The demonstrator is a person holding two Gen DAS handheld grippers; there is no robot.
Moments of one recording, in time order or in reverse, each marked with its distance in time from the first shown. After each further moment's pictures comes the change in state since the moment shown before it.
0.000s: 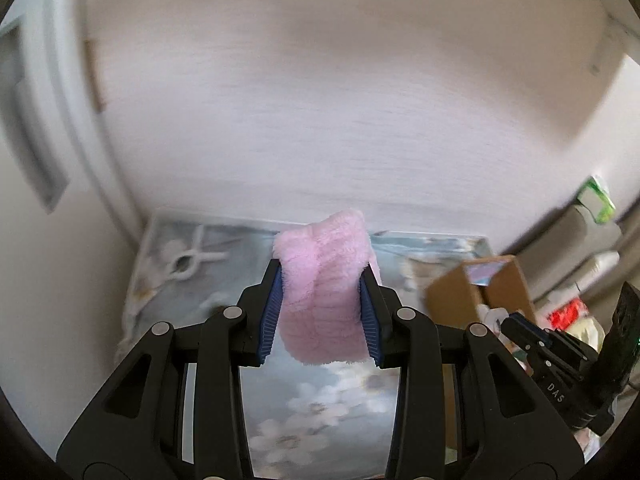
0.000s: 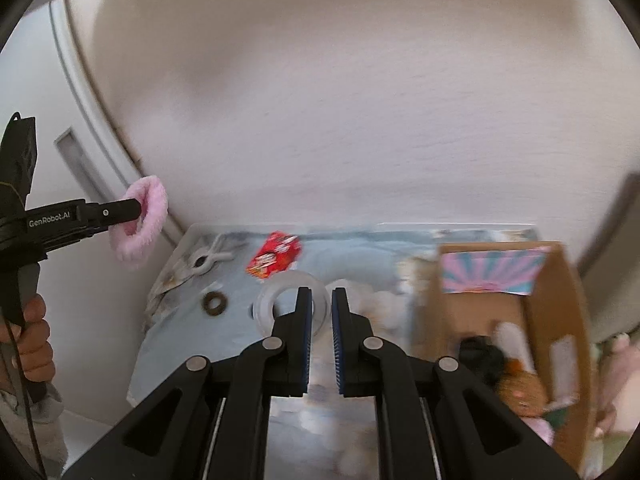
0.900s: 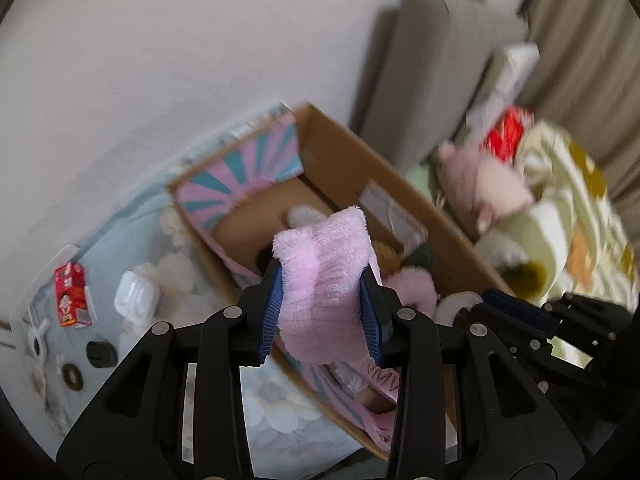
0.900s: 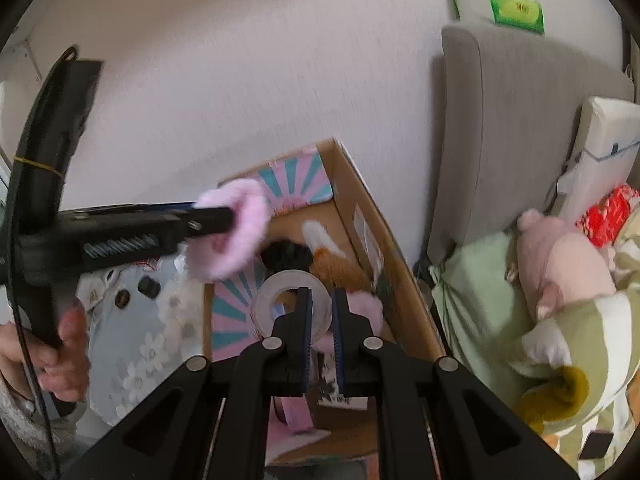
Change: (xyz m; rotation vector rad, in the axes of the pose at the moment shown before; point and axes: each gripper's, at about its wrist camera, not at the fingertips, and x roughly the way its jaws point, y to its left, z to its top) left arm 0.109 -0.277 -0.110 0.620 0.305 -0.227; right arm -0.089 -0.132 -0.101 0.330 0.027 -0.261
